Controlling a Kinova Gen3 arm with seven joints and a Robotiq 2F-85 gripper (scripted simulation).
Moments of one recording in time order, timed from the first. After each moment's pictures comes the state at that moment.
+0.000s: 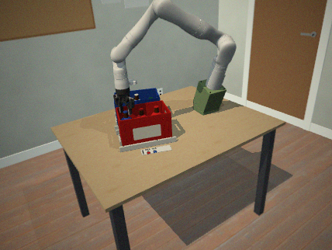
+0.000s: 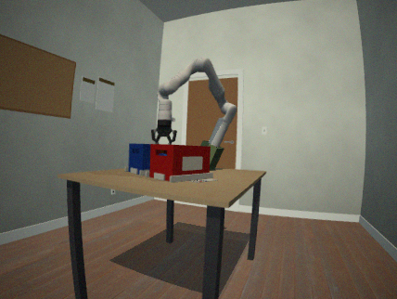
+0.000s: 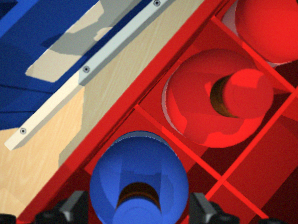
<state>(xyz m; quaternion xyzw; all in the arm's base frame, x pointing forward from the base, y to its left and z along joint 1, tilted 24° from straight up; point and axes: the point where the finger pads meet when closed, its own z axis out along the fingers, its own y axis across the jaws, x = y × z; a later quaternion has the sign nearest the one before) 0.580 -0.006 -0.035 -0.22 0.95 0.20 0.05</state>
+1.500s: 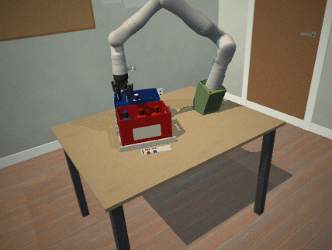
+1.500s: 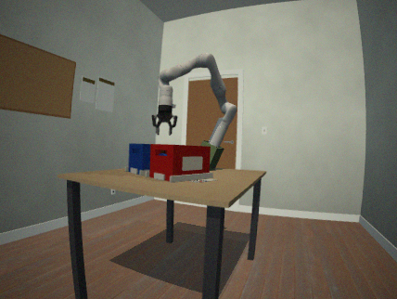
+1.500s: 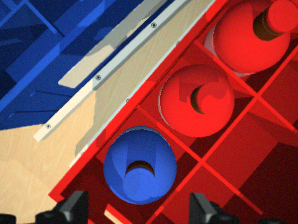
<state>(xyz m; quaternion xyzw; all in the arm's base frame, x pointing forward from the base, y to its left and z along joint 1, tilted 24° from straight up) 0.579 -0.037 0.035 -0.22 0.95 0.20 0.05</state>
